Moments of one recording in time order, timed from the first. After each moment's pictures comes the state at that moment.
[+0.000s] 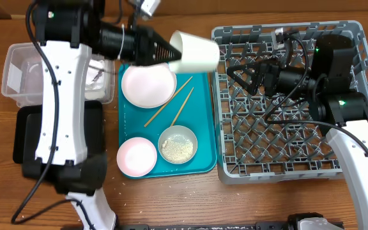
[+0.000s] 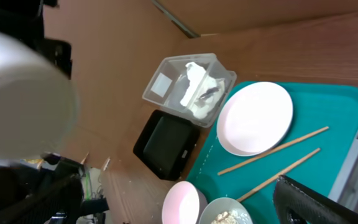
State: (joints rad) left arm -0.12 1.97 2.40 -1.69 1.12 0.11; right arm 0.09 1.35 1.24 -0.42 -0.98 0.36
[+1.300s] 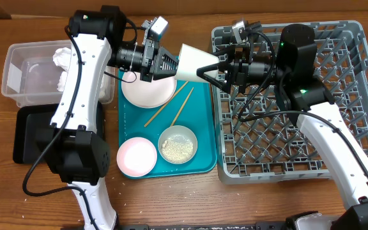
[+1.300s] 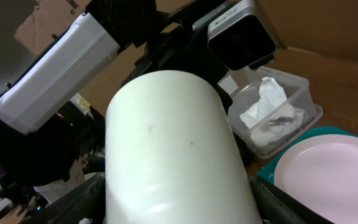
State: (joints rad) left arm -0.12 2.07 2.12 -1.69 1.35 0.24; right arm 0.26 1.51 1.24 0.04 -1.14 0.41
